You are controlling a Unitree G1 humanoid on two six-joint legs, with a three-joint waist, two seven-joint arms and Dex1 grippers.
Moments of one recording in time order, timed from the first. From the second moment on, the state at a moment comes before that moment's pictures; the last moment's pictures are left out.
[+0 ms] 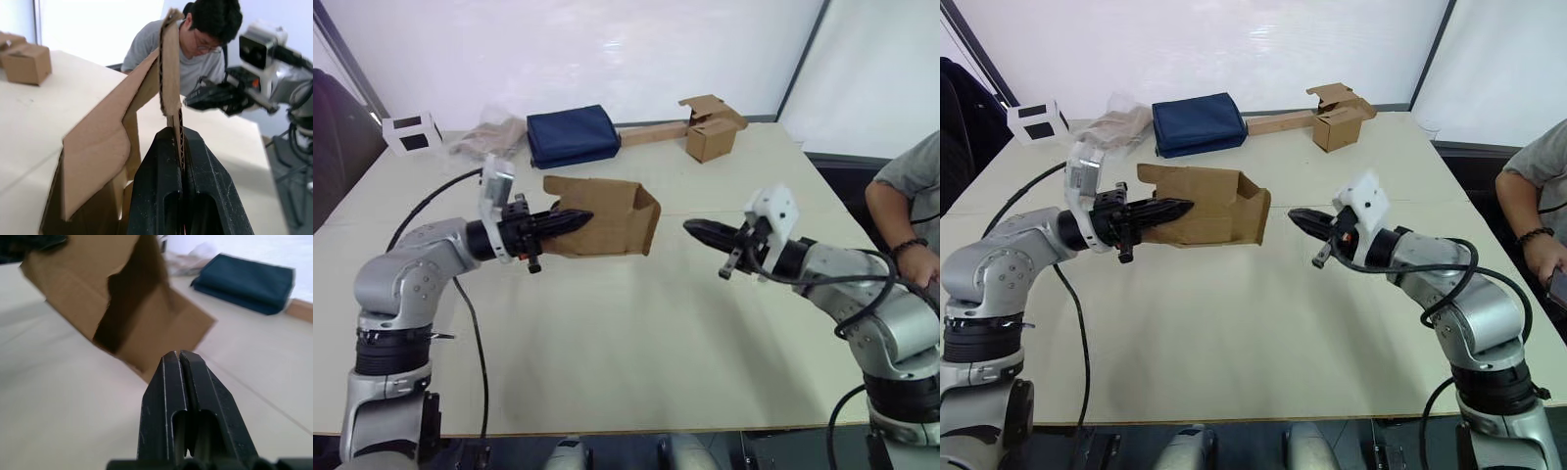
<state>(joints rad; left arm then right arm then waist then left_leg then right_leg) -0.63 0.61 0.19 -0.12 -0.73 0.76 -1.05 -0.48 -0.63 -0.09 -0.43 0.57 0.71 0.59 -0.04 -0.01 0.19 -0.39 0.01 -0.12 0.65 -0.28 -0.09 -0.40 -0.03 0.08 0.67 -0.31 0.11</state>
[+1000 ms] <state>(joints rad) -0.66 0.60 0.15 -0.10 -0.79 0.75 -1.02 -0.65 -0.38 0.10 -0.32 0.41 0.63 0.51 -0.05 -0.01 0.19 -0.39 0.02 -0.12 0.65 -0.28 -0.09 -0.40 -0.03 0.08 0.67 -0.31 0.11</state>
